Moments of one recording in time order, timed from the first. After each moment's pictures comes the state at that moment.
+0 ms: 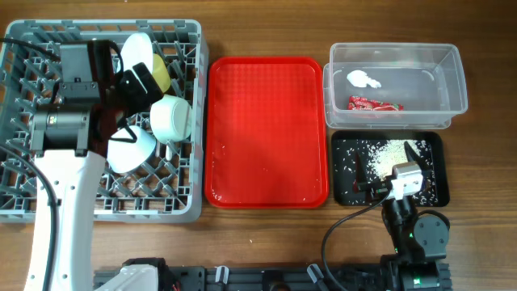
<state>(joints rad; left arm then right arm) -0.01 1.33 1.43 -1.02 -0.11 -0.47 0.06 0.02 0.01 0.00 -0.10 -0.14</state>
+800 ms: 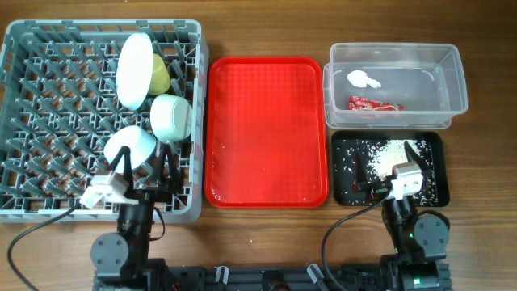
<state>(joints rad) -0.01 0.01 0.13 0.01 0.07 -0.47 0.06 0.02 0.01 0.00 -0.10 -0.14</state>
